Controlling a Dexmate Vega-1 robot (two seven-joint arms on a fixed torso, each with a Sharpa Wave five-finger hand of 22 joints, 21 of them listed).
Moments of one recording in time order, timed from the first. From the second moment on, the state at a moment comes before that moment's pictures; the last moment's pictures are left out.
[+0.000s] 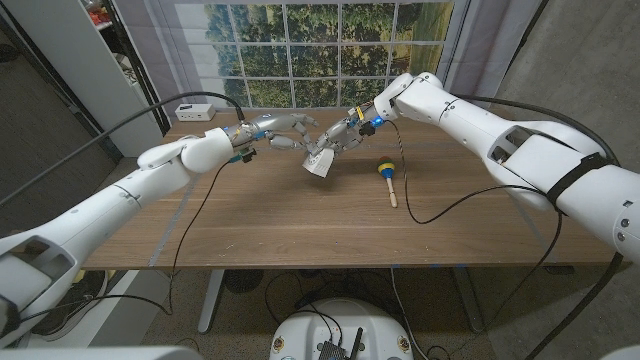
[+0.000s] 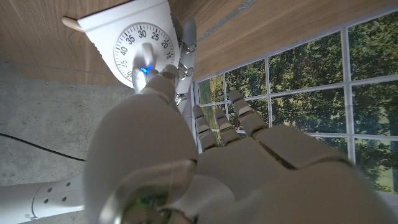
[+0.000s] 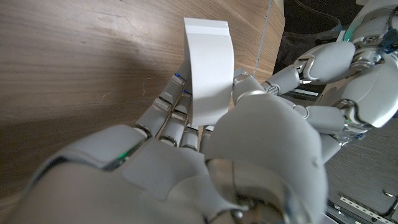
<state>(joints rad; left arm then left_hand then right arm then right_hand) 0.56 0.87 0.59 -1.55 0.38 -0.47 -0.12 1.11 0.14 0.35 -0.15 0.25 0.99 -0.18 0.42 0.31 0.22 -0.14 0.26 0.37 0.09 -0.04 0.20 0.19 0.22 0.10 0.22 0.20 0.04 -0.28 -0.97 -0.94 0.35 -0.45 0.96 1.06 0.13 0.24 -0.06 0.25 0.37 -0.01 0.21 0.21 0.29 0.04 0.44 0.54 0.54 -0.05 0.30 0.50 0.61 -0.06 0.52 0.18</state>
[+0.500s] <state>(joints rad) 0.53 0.86 0.57 -1.54 0.43 -0.50 -0.12 1.12 0.15 0.34 -0.14 0.26 0.93 -0.15 0.39 0.31 0.26 -0.10 0.27 0.37 0.13 -0.04 0.21 0.20 0.25 0.10 0.23 0.20 0.06 -0.23 -0.96 -0.81 0.33 -0.39 1.01 1.08 0.16 0.26 -0.09 0.24 0.37 0.00 0.21 0.21 0.29 0.04 0.43 0.54 0.54 -0.05 0.30 0.50 0.61 -0.06 0.52 0.18</state>
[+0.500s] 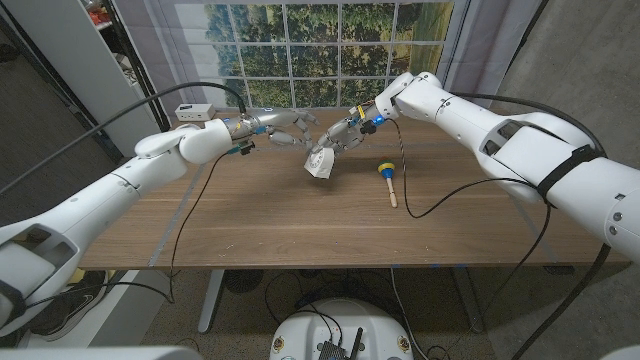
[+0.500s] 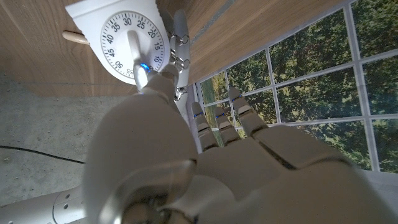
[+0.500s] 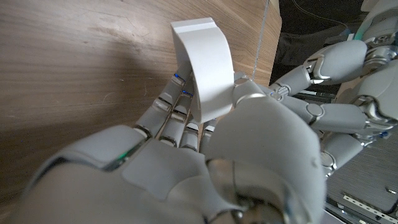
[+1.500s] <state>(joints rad) 0.84 0.84 0.36 -1.74 0.21 -0.24 0.12 0.96 0.17 0.29 -0.01 0.20 0.69 -0.14 0.28 0.33 0.27 -0.07 0.28 0.38 0.16 -0.04 0.21 0.21 0.25 0.10 0.25 0.21 -0.03 -0.34 -0.91 -1.02 0.34 -0.43 0.89 1.23 0.14 0.34 -0.17 0.22 0.47 -0.04 0.23 0.21 0.40 -0.01 0.41 0.52 0.63 0.00 0.36 0.51 0.65 -0.04 0.57 0.19</state>
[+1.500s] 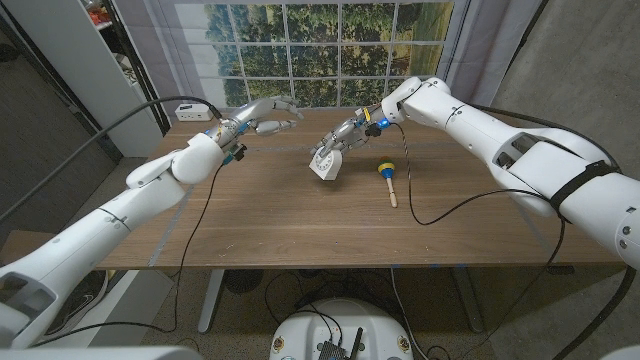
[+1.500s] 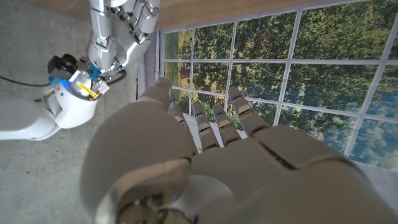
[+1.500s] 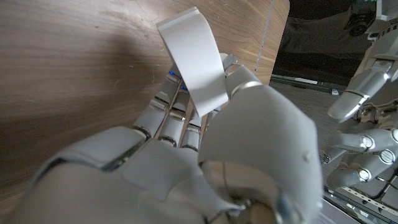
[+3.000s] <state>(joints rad) 0.92 0.78 0.38 -1.60 -0.26 -0.18 0.08 0.72 0.18 0.28 0.15 0.19 0.54 -0.05 0.21 0.33 0.20 -0.03 0.27 0.40 0.08 0.00 0.20 0.22 0.19 0.14 0.25 0.21 -0.25 -0.51 -0.97 -1.44 -0.01 -0.16 0.52 1.25 0.12 0.32 -0.15 0.21 0.51 -0.07 0.24 0.22 0.43 -0.04 0.39 0.53 0.64 0.01 0.36 0.52 0.64 -0.05 0.61 0.20</state>
